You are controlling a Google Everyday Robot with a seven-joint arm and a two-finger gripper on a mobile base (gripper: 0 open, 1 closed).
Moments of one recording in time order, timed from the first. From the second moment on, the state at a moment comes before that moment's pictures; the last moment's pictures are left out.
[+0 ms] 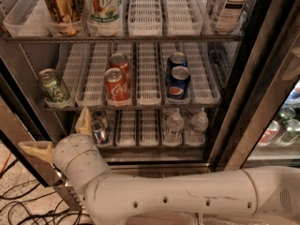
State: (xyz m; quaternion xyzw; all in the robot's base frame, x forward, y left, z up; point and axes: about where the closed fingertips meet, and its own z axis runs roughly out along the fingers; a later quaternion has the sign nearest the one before) arm 0.498 0.226 0.826 -0.24 0.65 0.22 0.68
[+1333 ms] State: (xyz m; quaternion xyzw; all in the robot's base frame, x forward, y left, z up) arm 0.517 0.222 0.819 -0.23 0.68 0.21 0.67
